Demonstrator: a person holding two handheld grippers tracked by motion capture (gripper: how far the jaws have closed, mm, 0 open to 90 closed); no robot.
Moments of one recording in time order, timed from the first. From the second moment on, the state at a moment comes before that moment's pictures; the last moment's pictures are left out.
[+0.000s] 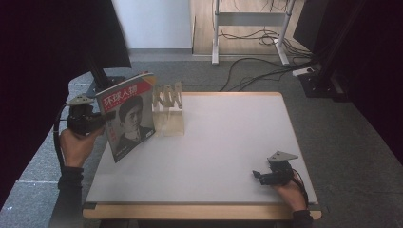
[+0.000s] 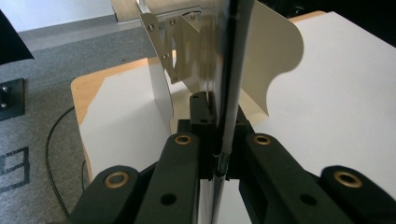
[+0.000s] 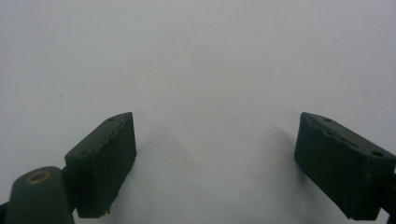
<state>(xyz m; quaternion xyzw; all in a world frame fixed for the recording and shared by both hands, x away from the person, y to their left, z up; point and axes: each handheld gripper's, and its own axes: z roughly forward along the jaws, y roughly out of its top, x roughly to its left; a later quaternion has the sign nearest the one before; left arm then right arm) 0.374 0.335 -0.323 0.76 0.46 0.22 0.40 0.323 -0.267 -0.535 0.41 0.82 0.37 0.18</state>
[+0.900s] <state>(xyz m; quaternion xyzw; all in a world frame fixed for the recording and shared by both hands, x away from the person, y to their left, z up) 0.398 0.317 -0.345 0.78 0.45 0.21 0.38 0.323 -0.267 -0.535 0.41 0.82 0.37 0.18</state>
